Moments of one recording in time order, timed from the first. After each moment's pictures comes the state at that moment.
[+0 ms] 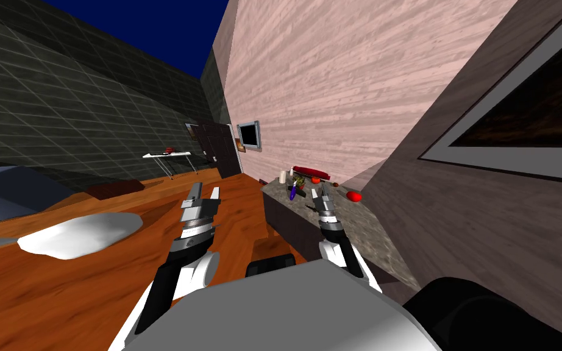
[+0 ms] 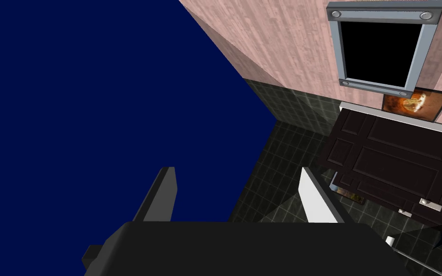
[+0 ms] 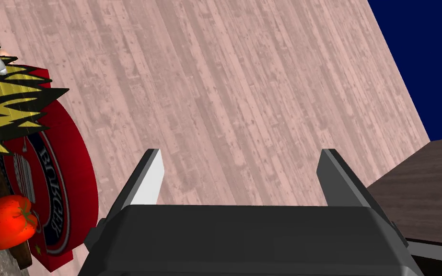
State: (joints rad) left arm 0.48 0.00 -0.05 -2.33 0.01 -0.41 0.06; right arm 0.56 -0.11 0.00 -2.32 -0.02 -0.41 -0.12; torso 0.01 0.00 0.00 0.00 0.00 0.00
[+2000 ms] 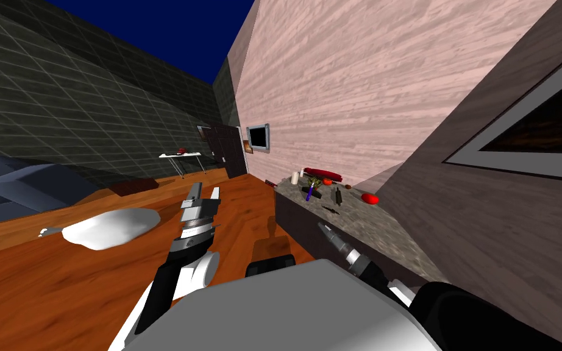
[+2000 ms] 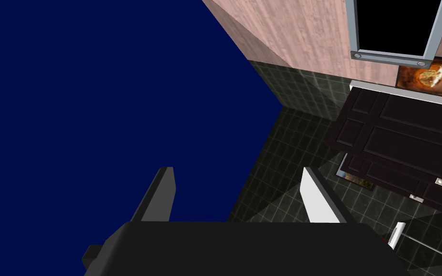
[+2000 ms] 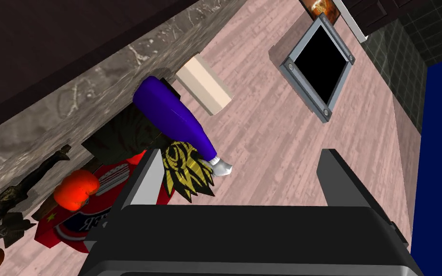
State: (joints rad) left arm 0.48 0.00 -0.05 -2.33 0.01 -0.41 0.06; right arm 0.94 -0.64 -0.08 -2.02 0.24 -0.43 0.06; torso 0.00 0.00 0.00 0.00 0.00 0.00
